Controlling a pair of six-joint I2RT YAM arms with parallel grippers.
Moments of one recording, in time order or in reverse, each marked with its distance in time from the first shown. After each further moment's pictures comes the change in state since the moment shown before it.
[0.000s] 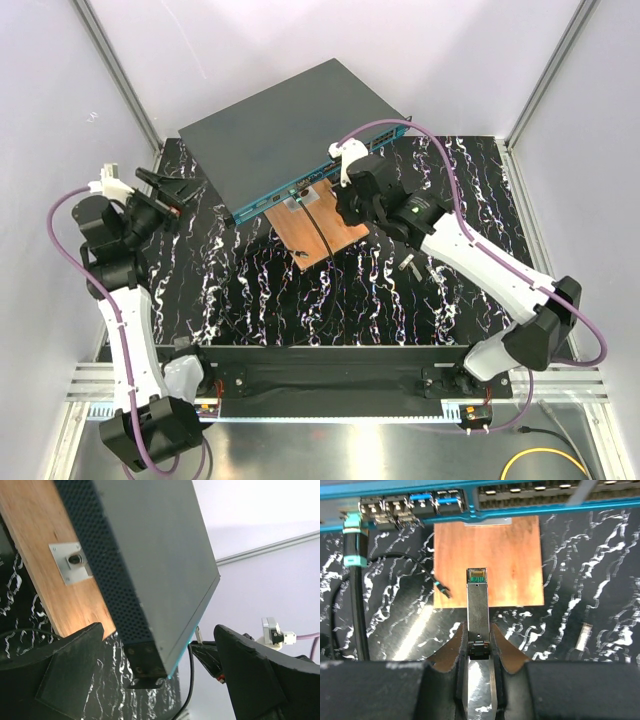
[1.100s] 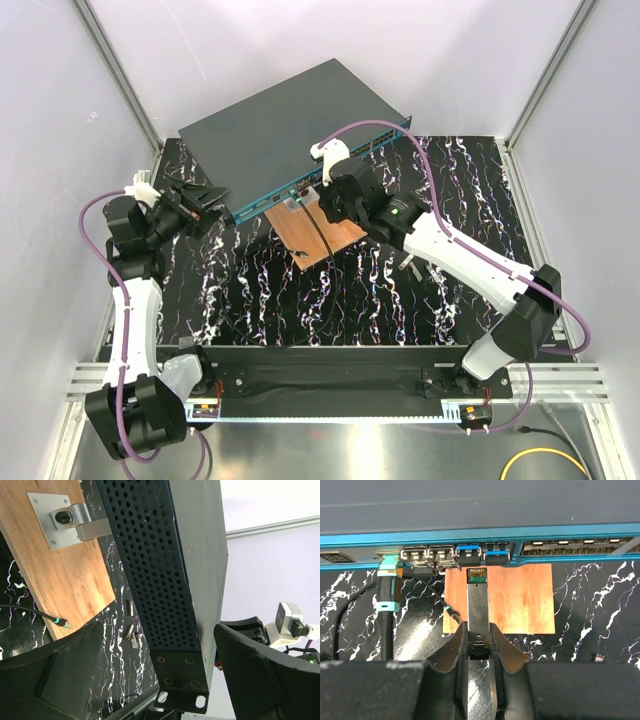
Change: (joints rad) left arm -0.124 0.082 -0.167 0.177 0.015 -0.093; right arm 0.043 0.086 0.002 0.163 0.019 -0.013
